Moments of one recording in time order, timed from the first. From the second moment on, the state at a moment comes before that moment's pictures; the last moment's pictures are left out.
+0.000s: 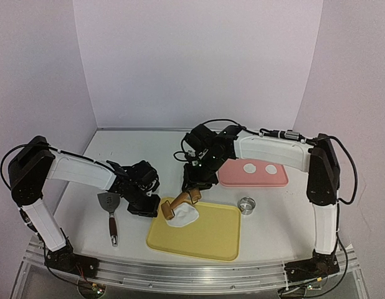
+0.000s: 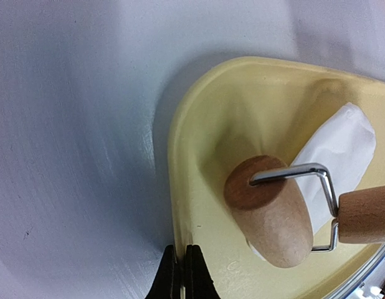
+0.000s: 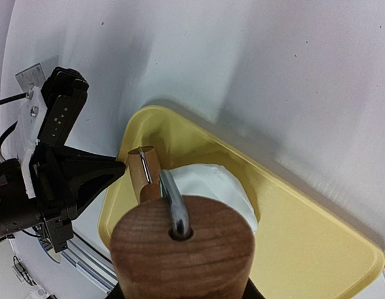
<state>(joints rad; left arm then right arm) -0.84 1.70 0.91 -0.42 0.15 -0.65 0.92 2.08 1.79 -0.87 -0.05 0.65</state>
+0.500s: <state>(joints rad) -0.84 1.70 0.91 -0.42 0.15 -0.65 0.92 1.95 1.81 -0.96 0.00 0.76</state>
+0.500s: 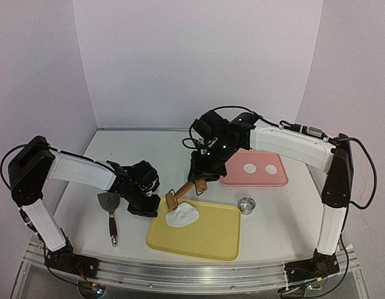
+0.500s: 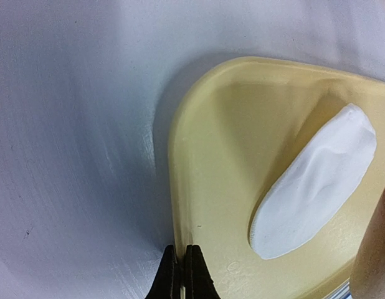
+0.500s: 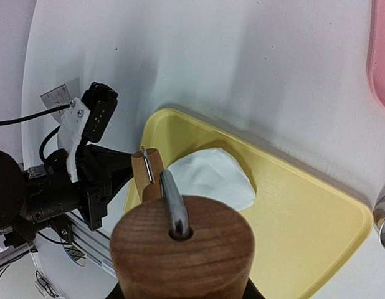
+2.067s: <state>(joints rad) -0.84 1.68 0.88 -0.39 0.14 -0.67 0.84 1.84 1.44 -0.80 -0.01 0.86</state>
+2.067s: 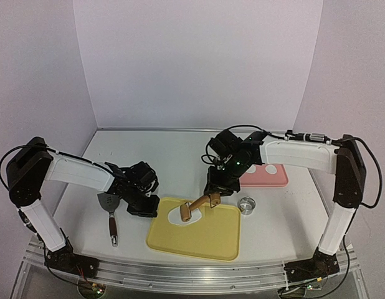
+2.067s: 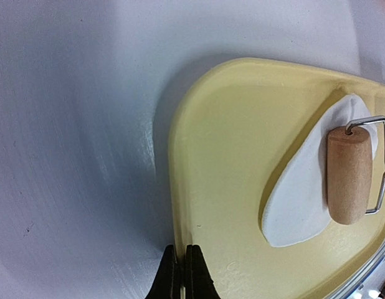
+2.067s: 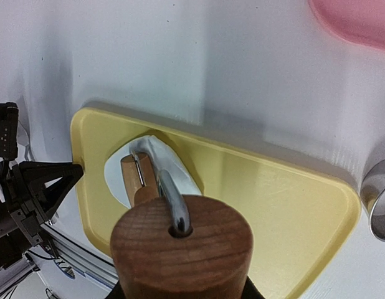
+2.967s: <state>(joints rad) -0.84 1.68 0.87 -0.38 0.14 -0.68 0.74 1.62 1.21 -0.83 0.09 0.87</state>
